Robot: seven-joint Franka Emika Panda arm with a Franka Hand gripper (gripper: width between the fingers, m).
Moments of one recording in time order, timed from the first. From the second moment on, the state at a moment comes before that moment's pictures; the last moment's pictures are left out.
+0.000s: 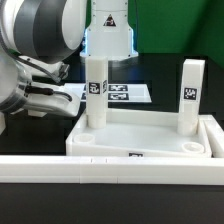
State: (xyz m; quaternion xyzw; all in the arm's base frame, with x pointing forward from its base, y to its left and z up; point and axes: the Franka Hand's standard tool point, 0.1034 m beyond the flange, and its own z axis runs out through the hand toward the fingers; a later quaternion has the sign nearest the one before) arm 0.444 -0.162 0.007 -0.88 0.16 0.44 0.07
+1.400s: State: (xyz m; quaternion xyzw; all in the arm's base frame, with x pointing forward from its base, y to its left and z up) arm 0.479 -0.170 0.066 -0.89 0.12 0.43 0.09
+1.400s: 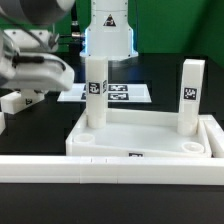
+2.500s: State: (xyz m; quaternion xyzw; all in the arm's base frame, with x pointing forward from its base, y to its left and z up) arm 0.541 -0.165 0.154 -0.96 0.11 0.23 0.07
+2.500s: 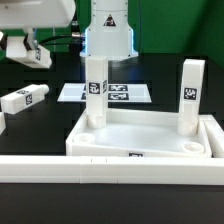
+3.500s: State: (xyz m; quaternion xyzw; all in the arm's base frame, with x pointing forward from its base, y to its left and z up) arm 0.595 -0.148 0.161 -0.99 0.11 -0.12 -0.02
